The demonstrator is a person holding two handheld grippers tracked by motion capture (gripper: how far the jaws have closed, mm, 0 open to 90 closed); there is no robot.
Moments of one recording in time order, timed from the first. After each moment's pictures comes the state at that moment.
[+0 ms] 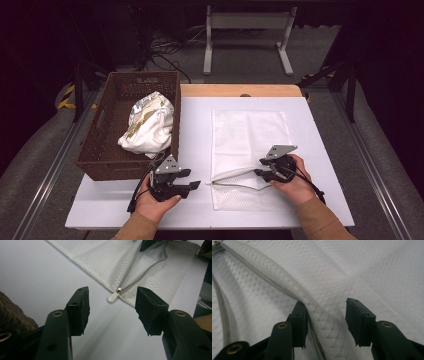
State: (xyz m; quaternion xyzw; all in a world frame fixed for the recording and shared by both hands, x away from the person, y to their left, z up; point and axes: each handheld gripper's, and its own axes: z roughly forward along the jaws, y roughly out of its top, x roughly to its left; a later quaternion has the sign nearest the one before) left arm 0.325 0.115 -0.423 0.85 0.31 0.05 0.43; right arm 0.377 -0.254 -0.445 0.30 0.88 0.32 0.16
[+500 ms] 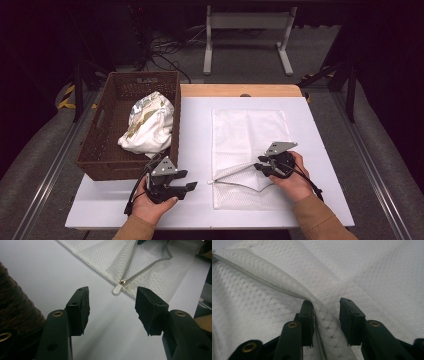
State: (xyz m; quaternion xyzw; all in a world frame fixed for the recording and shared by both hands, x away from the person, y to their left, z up) left arm 0.320 0.122 -0.424 0.84 0.32 0.06 0.43; right arm 0.387 -0.255 -0.447 0.31 0.88 0.33 0.16
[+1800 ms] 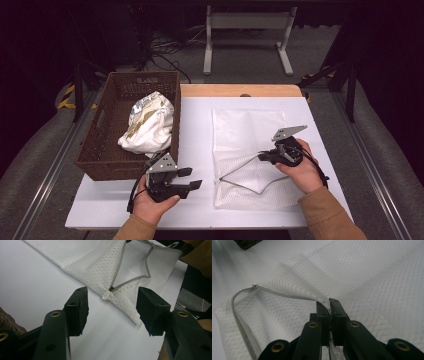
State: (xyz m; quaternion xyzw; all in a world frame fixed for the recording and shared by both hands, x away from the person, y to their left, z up) left arm 0.316 0.117 -0.402 0.83 0.30 0.03 0.47; right arm 0.399 -0.263 -0.398 0.32 0.87 0.36 0.08
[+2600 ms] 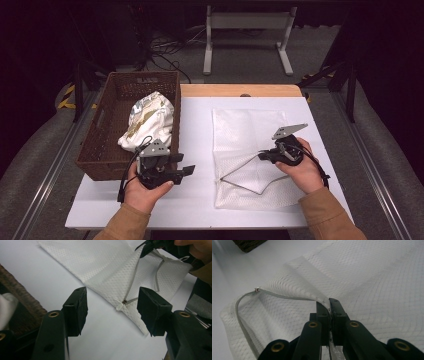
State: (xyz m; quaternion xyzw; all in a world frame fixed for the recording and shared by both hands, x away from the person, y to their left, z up) left arm 0.333 0.130 -0.359 0.82 0.34 0.06 0.46; right arm 0.398 -0.262 -0.392 0.33 0.87 0.35 0.08
